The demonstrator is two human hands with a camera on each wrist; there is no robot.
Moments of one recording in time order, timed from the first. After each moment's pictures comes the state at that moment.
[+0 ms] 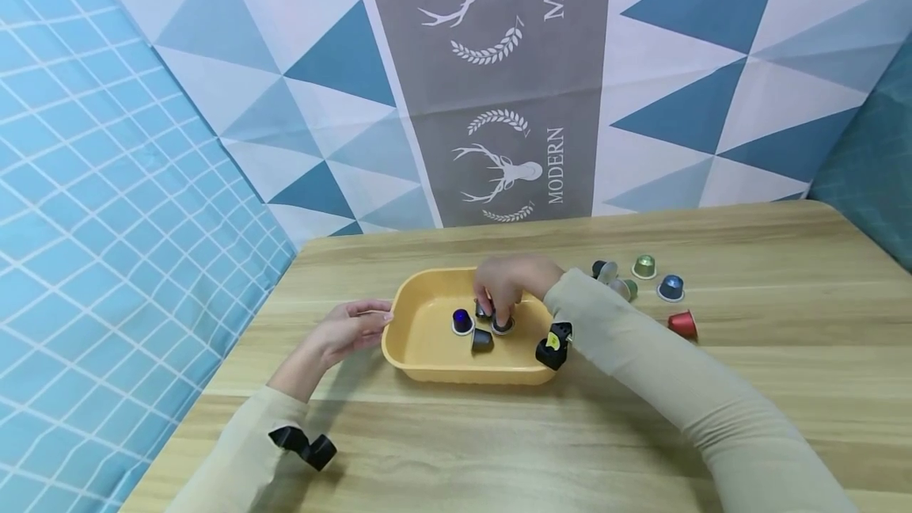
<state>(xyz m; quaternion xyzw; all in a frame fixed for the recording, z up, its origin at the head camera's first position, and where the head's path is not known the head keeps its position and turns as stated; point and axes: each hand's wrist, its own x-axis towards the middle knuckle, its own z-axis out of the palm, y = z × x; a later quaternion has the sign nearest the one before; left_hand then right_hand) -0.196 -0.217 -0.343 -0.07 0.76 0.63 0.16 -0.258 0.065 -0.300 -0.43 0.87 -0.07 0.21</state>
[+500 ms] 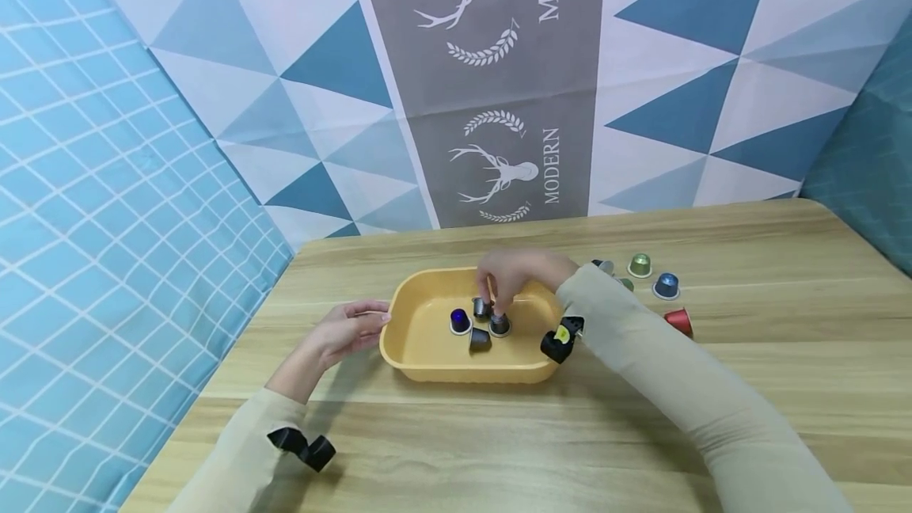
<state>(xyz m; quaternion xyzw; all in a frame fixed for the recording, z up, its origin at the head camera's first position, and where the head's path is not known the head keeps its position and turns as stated) -0.193 -0.218 -0.343 -0.06 0.75 0.64 0.17 -0.258 0.082 -0.293 -0.43 0.87 -0.14 0.20</state>
